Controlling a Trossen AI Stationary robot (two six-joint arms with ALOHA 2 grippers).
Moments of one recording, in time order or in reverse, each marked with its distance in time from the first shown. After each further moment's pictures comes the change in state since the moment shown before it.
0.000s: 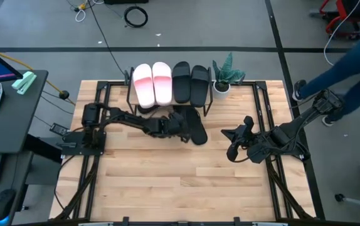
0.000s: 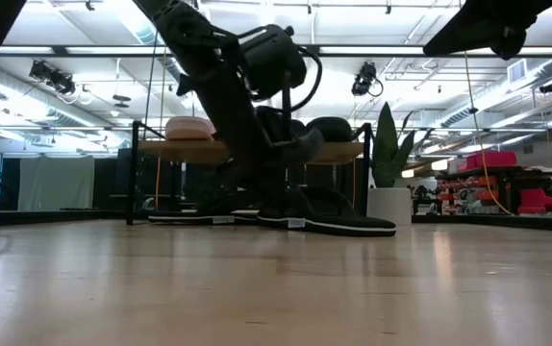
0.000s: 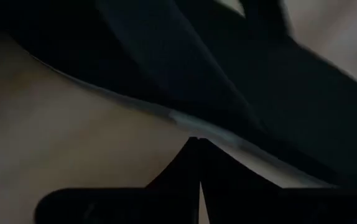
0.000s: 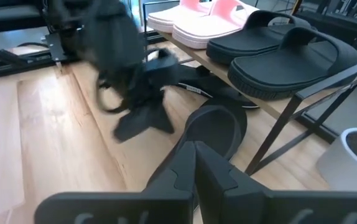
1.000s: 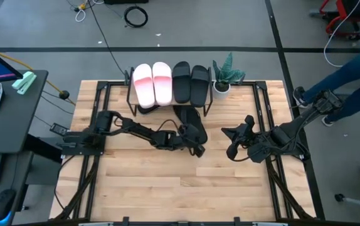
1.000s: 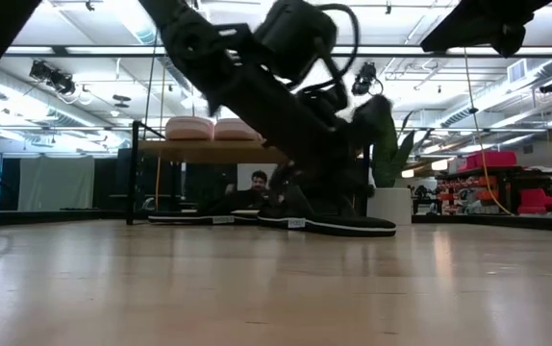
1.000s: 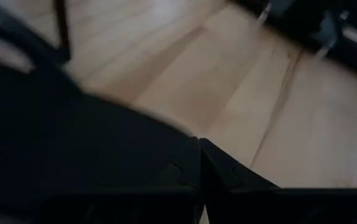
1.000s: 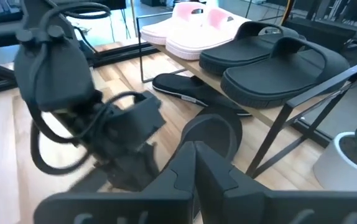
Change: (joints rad) left arm -0.107 0.176 0.085 0.484 -0.005 0.189; right arm -0.003 -0.004 0.001 0.025 0.044 0.001
